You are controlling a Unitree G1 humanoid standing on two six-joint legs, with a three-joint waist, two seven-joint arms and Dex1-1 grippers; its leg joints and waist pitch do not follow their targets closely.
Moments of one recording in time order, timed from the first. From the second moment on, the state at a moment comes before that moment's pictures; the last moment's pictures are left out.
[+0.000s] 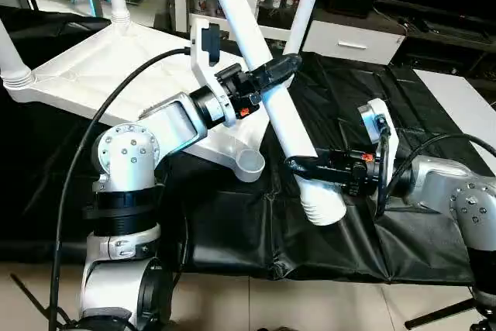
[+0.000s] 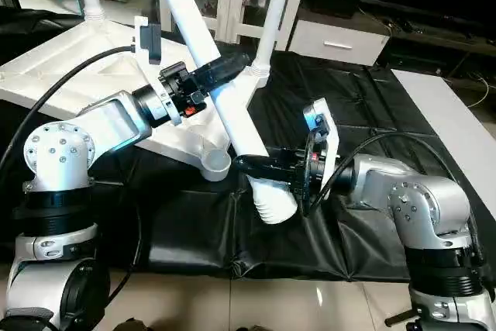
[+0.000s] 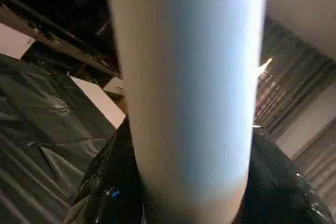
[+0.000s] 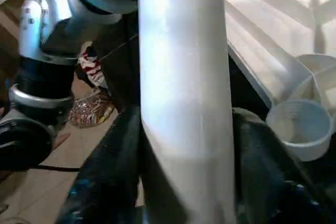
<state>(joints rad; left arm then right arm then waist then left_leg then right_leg) -0.76 0.05 0.24 0.03 -0.89 1.02 -0.34 -0.43 -0.49 -0.05 -0.10 0.79 1.02 0.91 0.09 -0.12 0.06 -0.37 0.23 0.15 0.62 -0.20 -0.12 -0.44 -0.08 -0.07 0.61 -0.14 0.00</state>
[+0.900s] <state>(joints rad) -0.83 0.12 0.02 -0.03 -0.60 0.95 -0.22 -0.49 -0.36 0.15 -0.12 0.48 0.80 0.63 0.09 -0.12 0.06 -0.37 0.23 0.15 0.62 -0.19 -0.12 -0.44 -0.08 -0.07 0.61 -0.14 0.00</state>
